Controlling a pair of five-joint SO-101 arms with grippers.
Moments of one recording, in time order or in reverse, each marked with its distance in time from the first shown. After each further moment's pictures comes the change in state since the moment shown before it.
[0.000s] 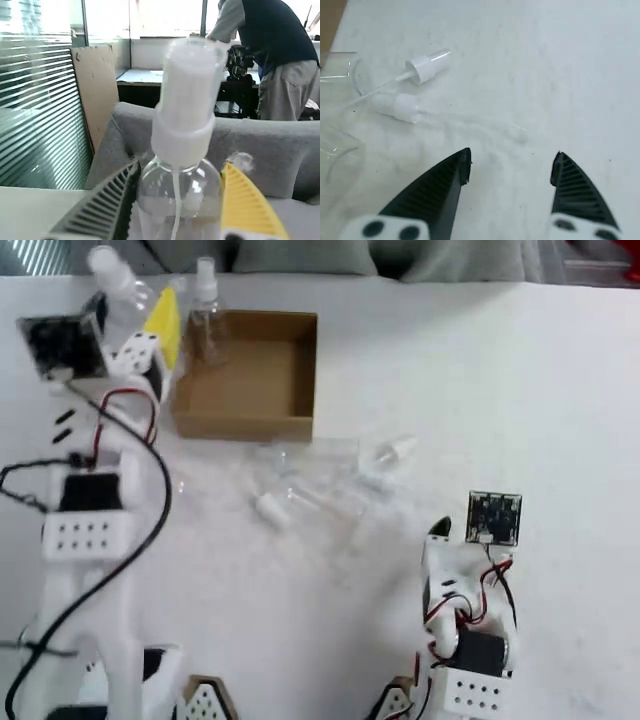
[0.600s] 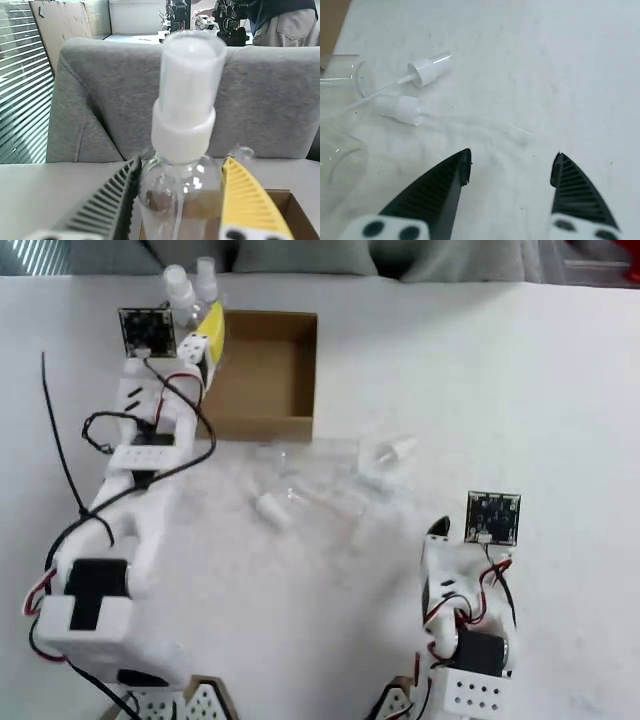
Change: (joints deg) left arm 2.1 41.1 -5.5 -33.6 0.0; right arm -0.6 0.0 0.0 0.0 0.0
